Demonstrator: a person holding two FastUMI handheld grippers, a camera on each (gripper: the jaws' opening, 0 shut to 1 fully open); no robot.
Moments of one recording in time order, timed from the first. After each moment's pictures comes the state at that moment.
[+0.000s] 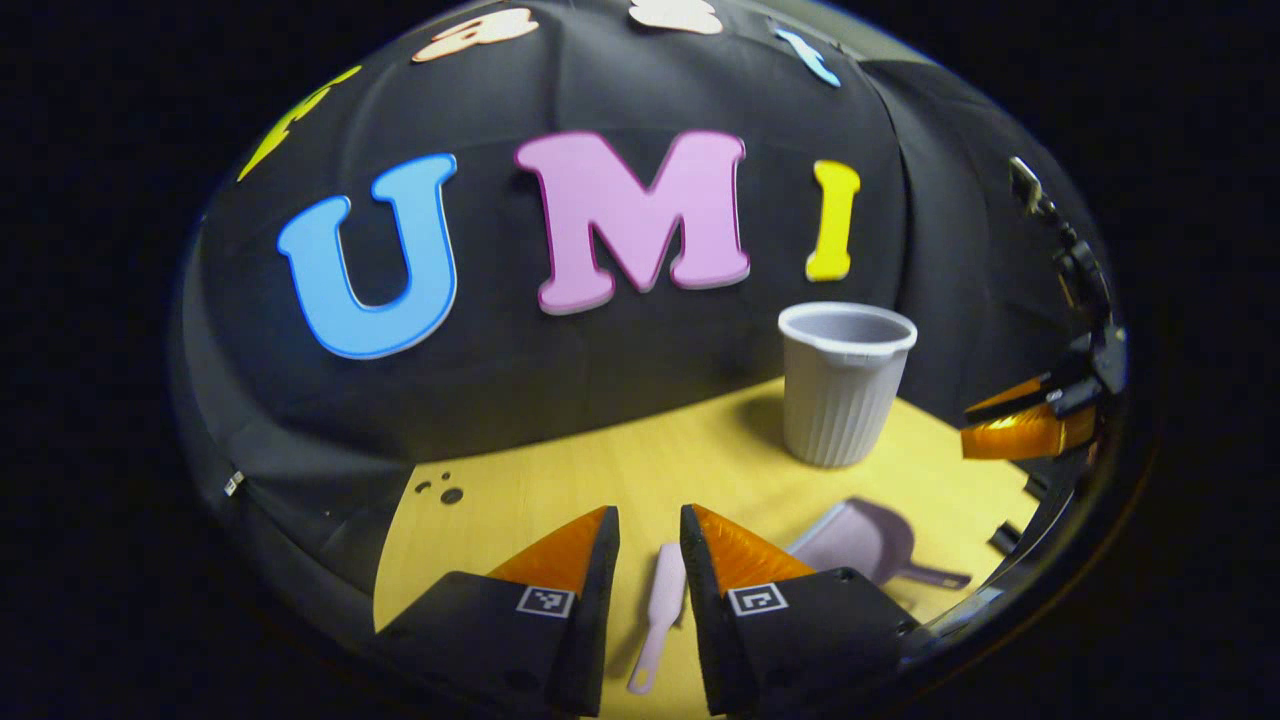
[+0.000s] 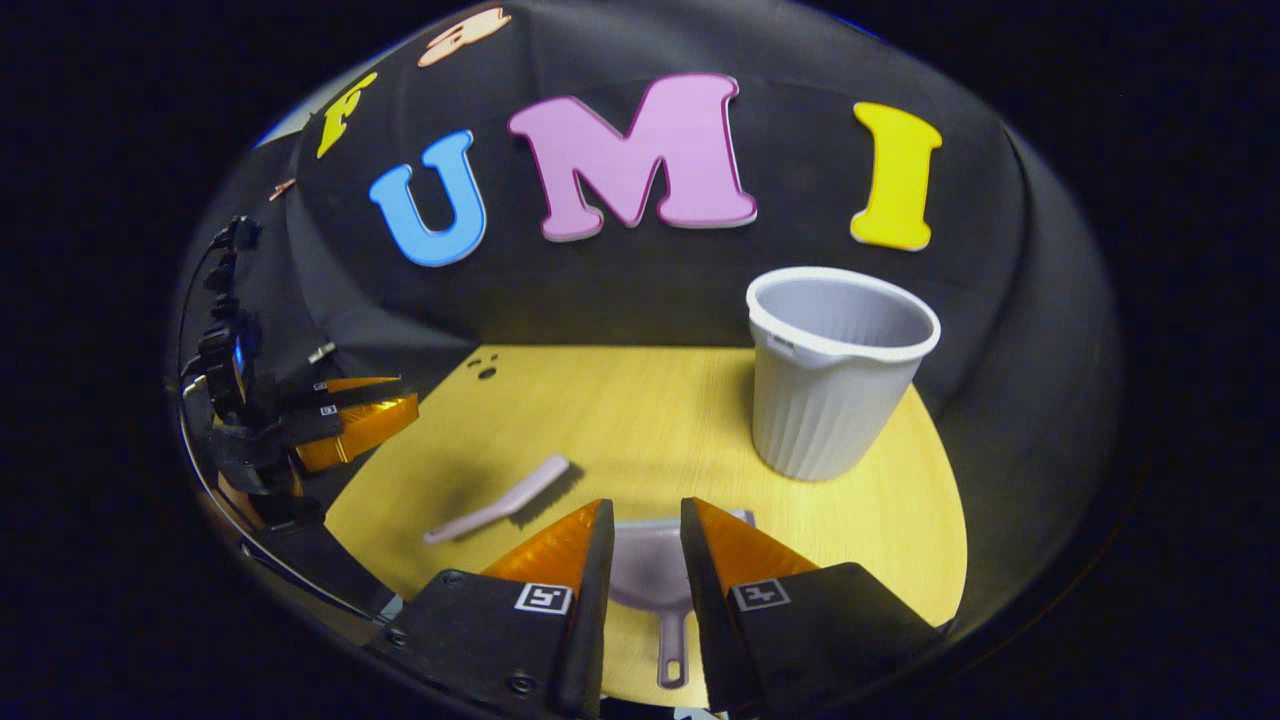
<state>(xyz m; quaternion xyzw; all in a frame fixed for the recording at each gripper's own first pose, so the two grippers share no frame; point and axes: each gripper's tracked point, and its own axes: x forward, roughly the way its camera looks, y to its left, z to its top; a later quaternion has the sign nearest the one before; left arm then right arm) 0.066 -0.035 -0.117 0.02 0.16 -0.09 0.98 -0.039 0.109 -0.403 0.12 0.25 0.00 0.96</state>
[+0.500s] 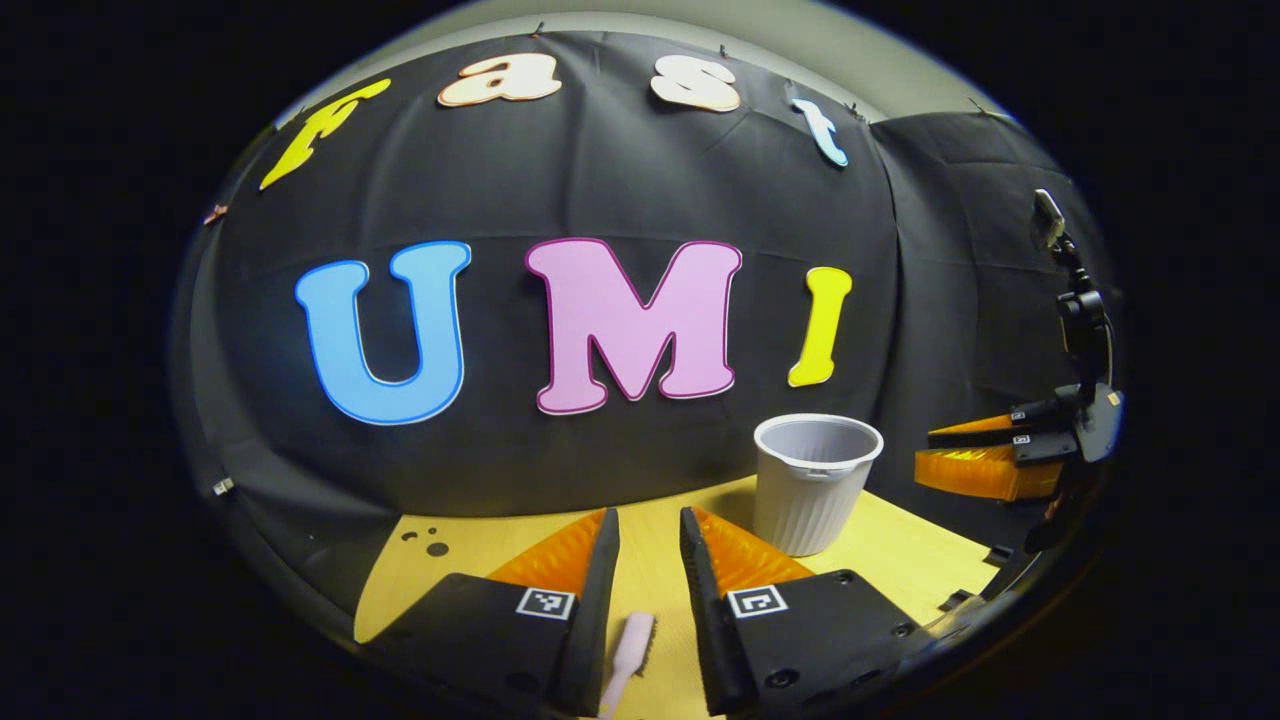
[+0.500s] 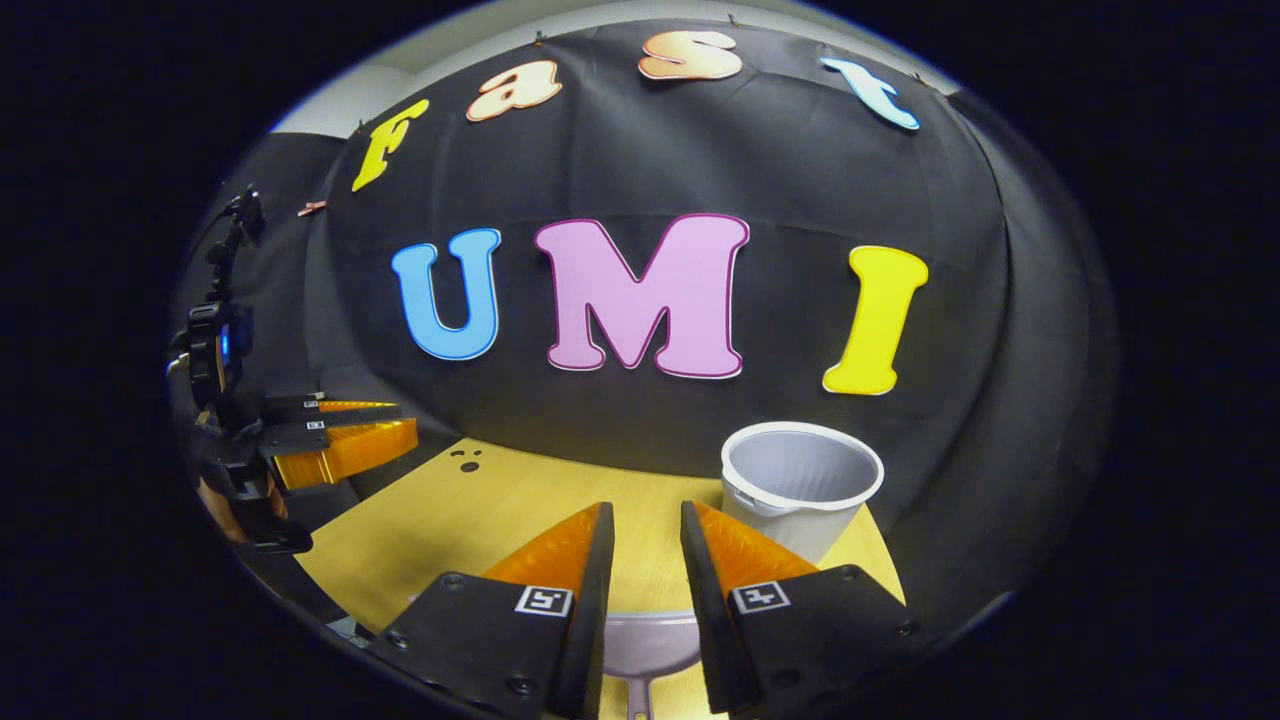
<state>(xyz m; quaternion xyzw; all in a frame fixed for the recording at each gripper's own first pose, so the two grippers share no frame) 0.053 -0.042 -0.052 -0.02 0.09 -0.11 0.99 -0.031 0.109 -0.318 0.04 0.13 -0.03 0.99</state>
